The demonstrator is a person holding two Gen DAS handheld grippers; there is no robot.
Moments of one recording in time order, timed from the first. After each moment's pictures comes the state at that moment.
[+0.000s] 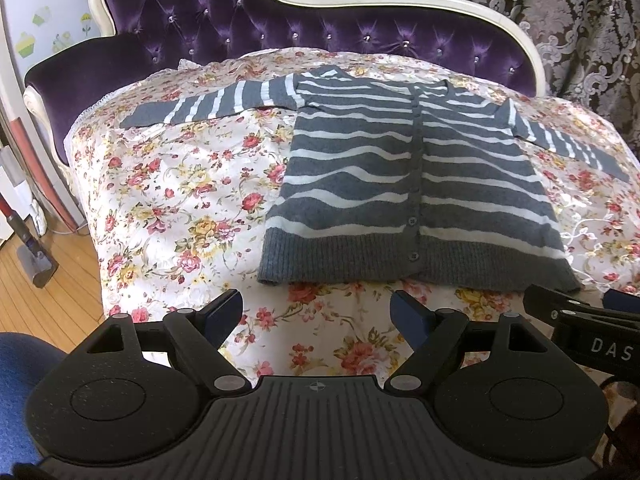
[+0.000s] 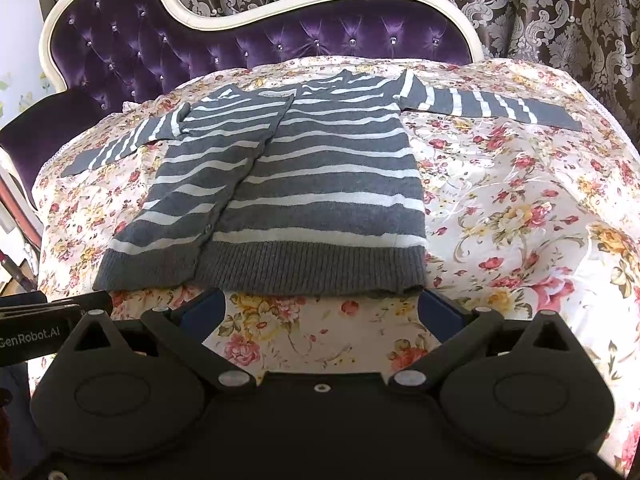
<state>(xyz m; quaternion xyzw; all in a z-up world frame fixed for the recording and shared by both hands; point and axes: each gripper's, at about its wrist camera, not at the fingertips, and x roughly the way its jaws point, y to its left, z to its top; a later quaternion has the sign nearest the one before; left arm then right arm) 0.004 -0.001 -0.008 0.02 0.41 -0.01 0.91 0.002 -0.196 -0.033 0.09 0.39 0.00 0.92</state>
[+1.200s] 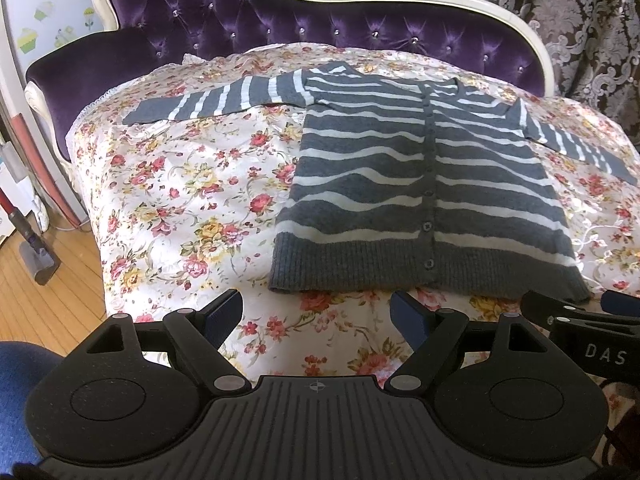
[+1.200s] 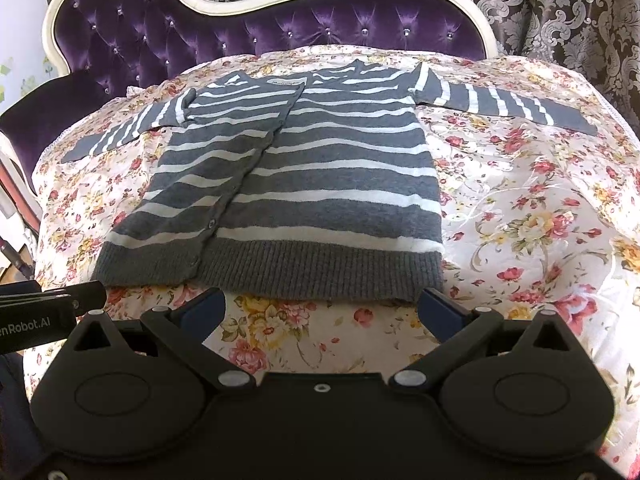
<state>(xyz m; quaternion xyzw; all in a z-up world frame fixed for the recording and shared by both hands) 0.017 0.006 -0.009 0.02 0.42 -0.01 0.91 0.019 -0.188 -0.038 0.07 0.41 0.01 0.91</state>
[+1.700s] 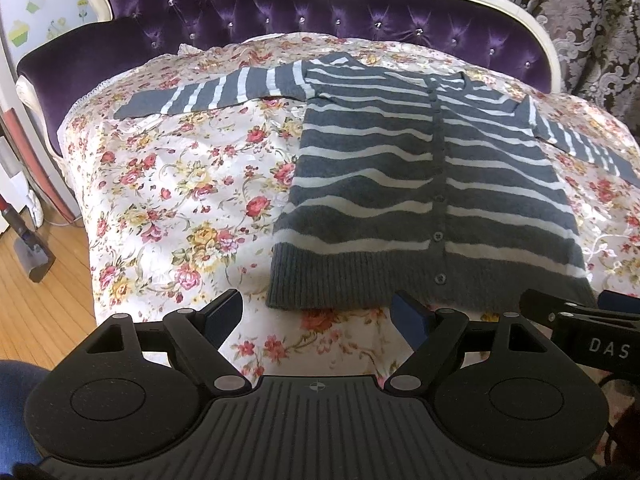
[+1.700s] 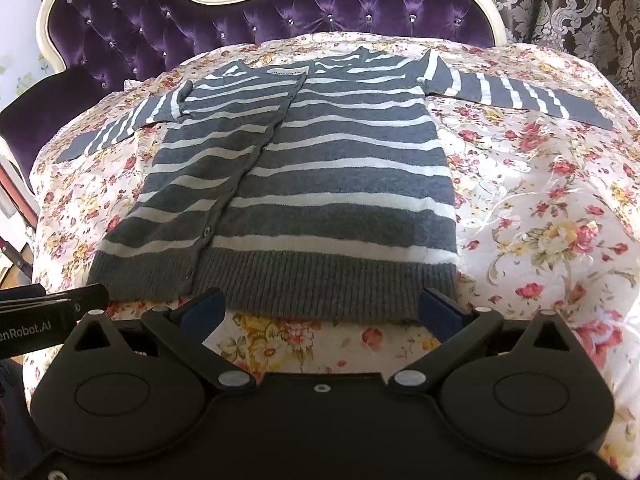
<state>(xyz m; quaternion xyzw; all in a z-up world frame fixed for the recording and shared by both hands) 0.044 0.009 -0.015 0.01 0.44 -0.01 0.90 0.044 -0.190 -0.044 0.08 0.43 0.02 0.90</state>
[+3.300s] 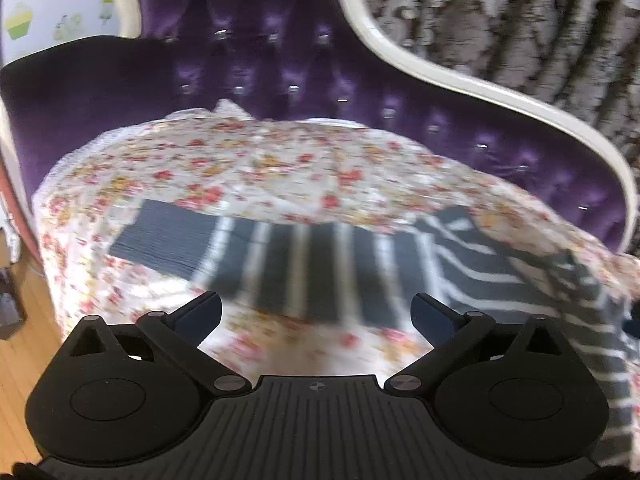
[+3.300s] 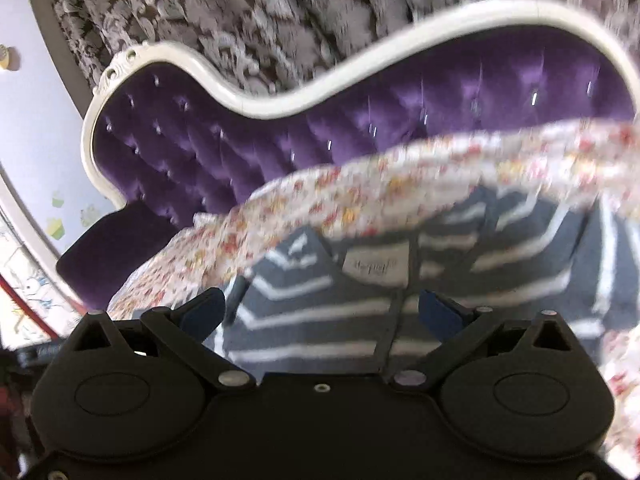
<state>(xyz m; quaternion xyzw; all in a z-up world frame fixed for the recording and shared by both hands) 0.283 0.150 0.004 -0.08 0.37 0.03 0.93 0.286 -0.218 -0.024 0.21 0.31 0.18 0.91</state>
